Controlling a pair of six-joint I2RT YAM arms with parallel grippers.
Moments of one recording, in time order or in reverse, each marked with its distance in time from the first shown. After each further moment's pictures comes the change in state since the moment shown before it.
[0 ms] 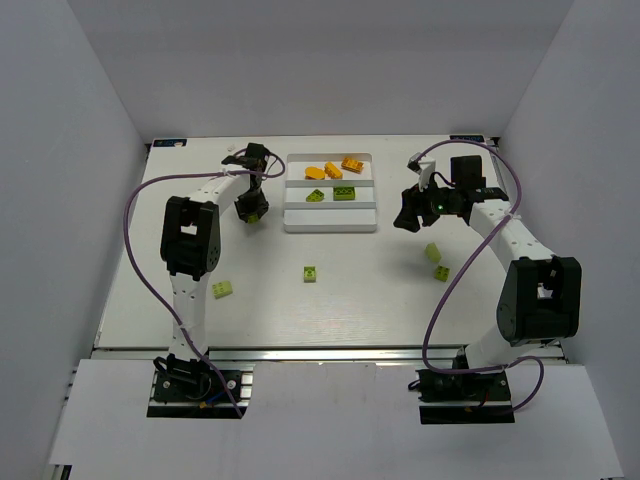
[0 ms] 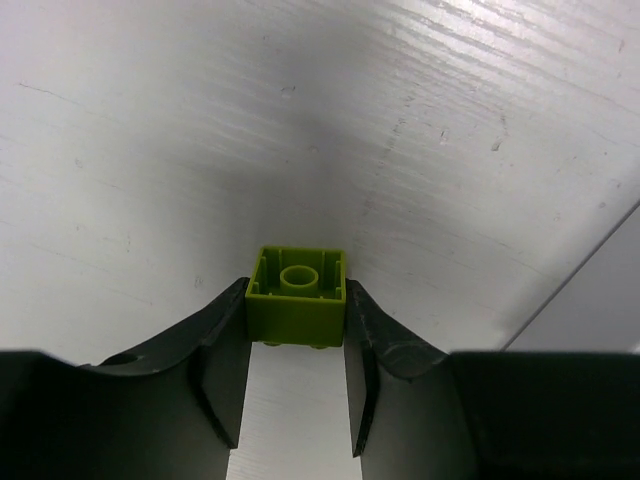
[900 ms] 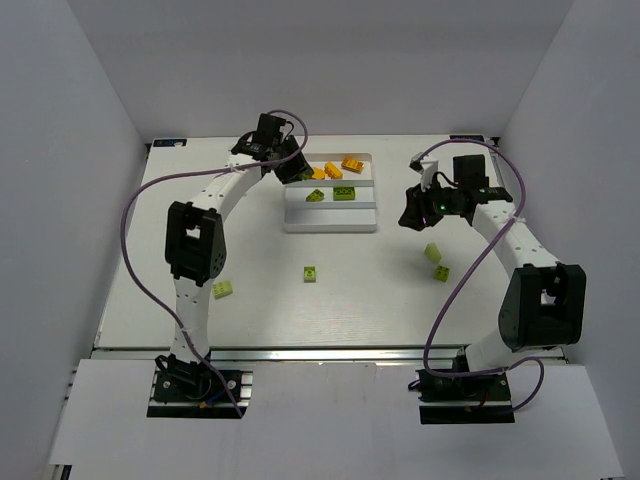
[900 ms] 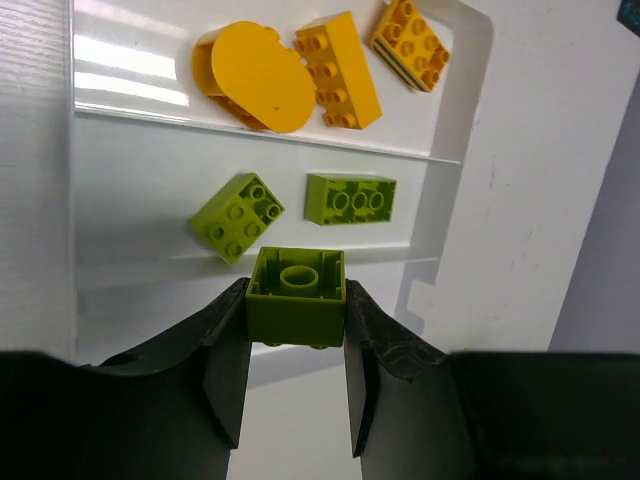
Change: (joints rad) left arm -0.092 -0.065 0.150 0.289 0.465 -0.143; right arm -0.001 -0.037 0.007 -0.050 0.029 -0.005
